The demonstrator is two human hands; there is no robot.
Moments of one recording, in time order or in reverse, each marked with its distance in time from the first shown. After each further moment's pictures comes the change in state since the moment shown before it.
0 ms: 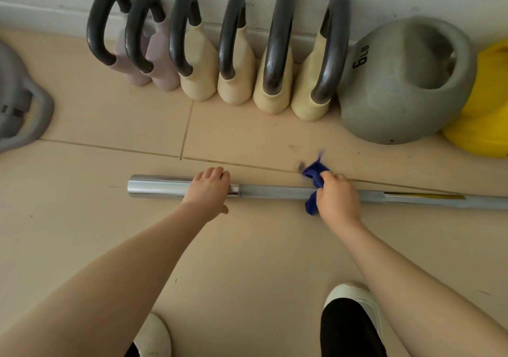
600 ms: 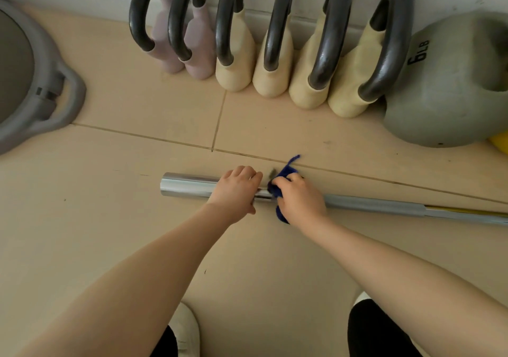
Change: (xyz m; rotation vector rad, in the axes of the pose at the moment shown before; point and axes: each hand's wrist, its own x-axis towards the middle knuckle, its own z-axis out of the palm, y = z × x) left_hand -0.015 -0.017 0.002 -0.078 0.036 0.123; right_hand -0.025 -0.107 0.040 0.008 -0.201 -0.414
